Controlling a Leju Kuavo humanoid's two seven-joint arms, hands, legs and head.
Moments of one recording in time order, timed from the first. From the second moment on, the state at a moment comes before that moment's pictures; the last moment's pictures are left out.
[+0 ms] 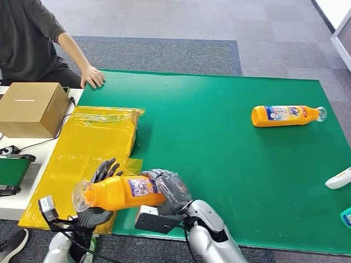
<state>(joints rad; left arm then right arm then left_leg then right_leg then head) 0.07 -0.13 -0.04 -1.31 0.08 -0.78 -0.70 -0.21 0.22 0.57 -1.12 0.99 -0.21 -0.31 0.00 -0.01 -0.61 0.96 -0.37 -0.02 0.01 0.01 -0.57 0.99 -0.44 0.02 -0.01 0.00</state>
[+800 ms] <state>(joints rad) 0.10 0.01 -0.21 -1.31 0.02 -0.75 -0.70 -0.30 0.24 0.71 -0.87 0.98 -0.20 -0.27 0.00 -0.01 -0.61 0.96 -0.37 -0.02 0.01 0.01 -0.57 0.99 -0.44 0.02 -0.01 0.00</state>
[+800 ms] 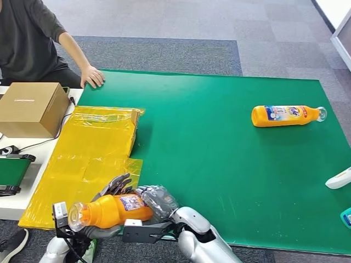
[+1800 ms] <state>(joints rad) 0.15 -0.06 -0.17 -1.56 -0.49 0.09 -0.69 -0.24 0.23 0.61 -0.94 1.07 -0.24 -0.16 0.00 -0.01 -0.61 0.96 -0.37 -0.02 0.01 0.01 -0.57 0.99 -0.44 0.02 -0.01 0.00</state>
